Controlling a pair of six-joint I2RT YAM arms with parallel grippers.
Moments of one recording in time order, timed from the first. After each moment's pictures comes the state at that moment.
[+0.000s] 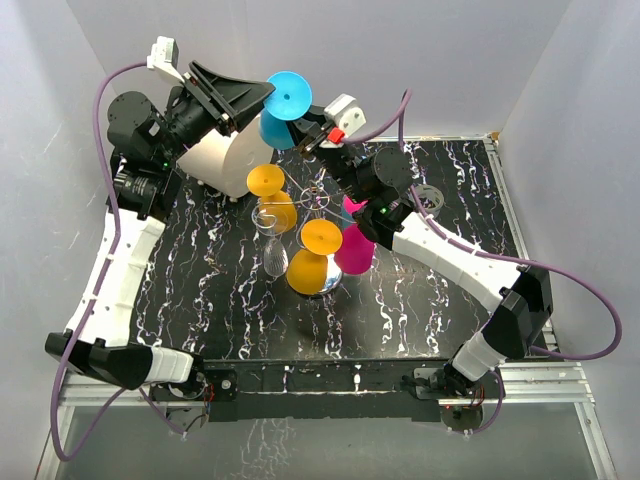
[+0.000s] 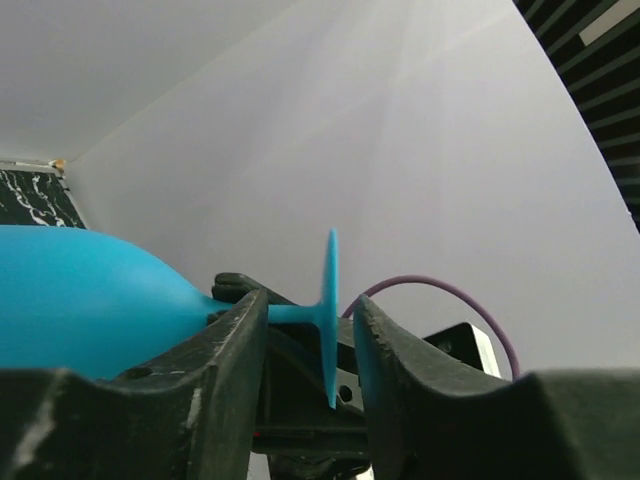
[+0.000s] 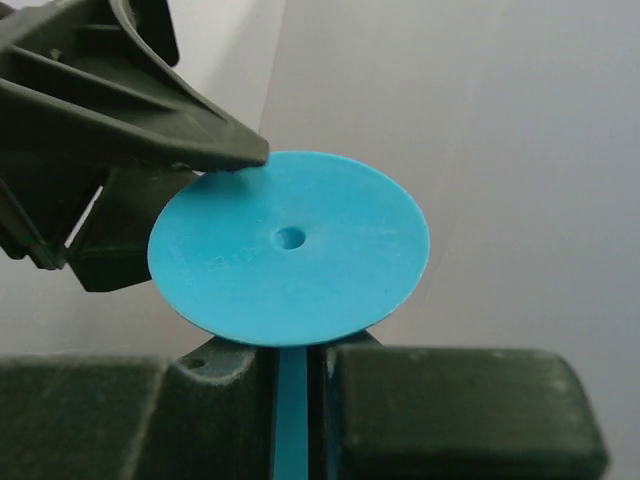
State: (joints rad) left arm -0.27 1.34 1.67 -0.03 0.56 -1.22; right arm 0.81 1.56 1.48 0.71 -0.02 -0.28
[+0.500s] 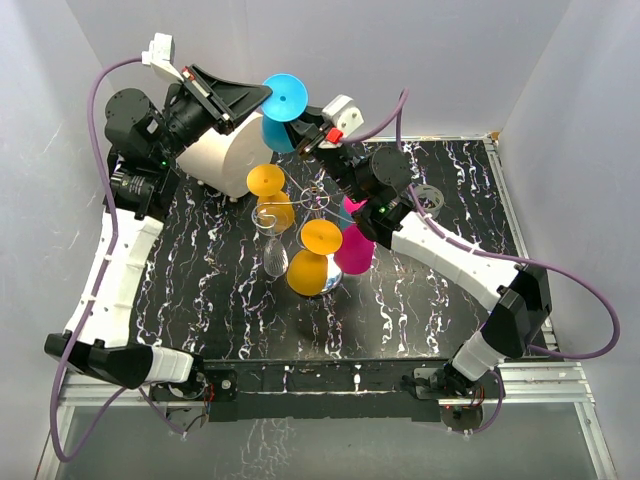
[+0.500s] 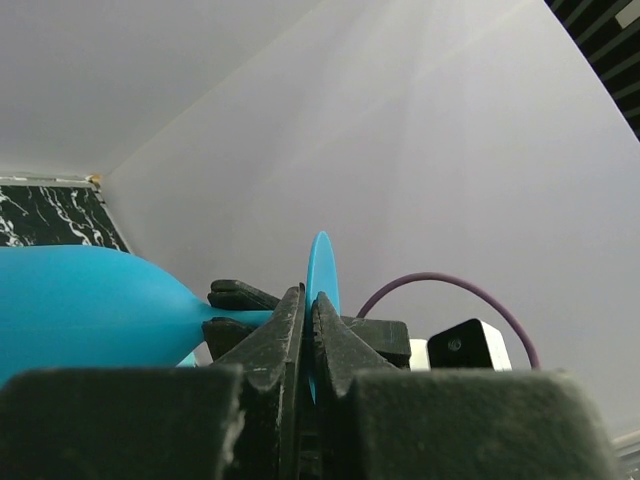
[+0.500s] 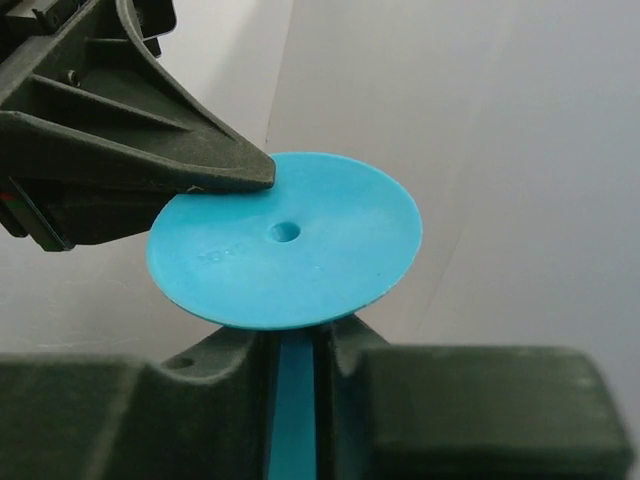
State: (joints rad) left arm -0.27 1.35 1.72 -0.09 0.53 -1.13; right arm 0.81 1.57 1.48 0.70 -0.05 -0.27
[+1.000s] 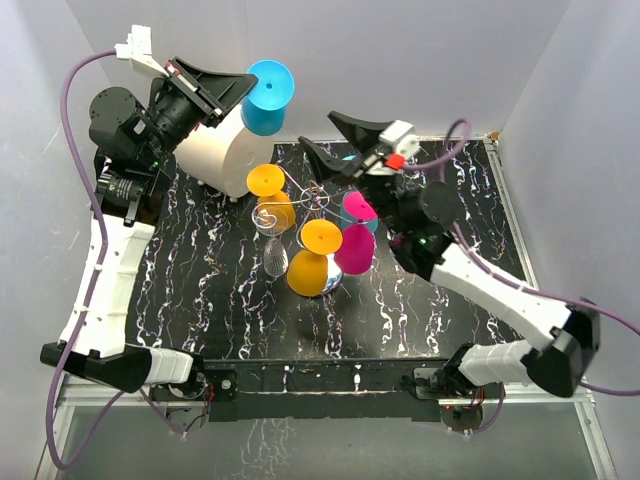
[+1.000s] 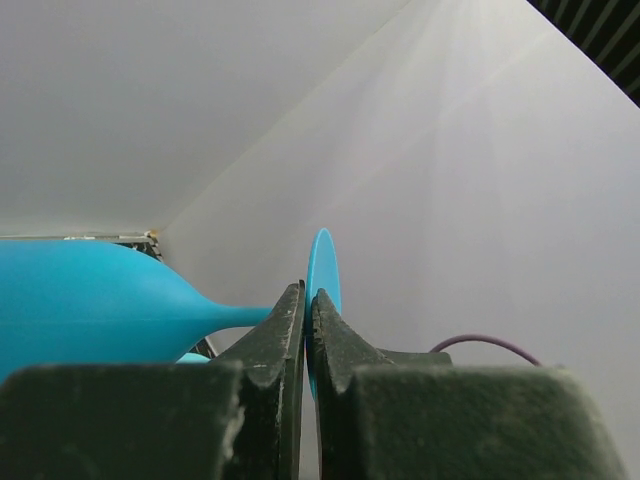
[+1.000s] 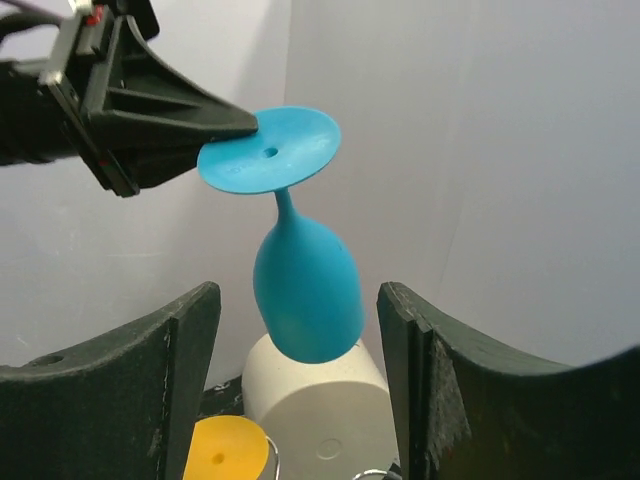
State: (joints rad) left arm -0.27 1.33 1.78 -0.16 0.40 -0.99; right arm 0.81 1.33 1.24 0.73 -0.02 -0.15
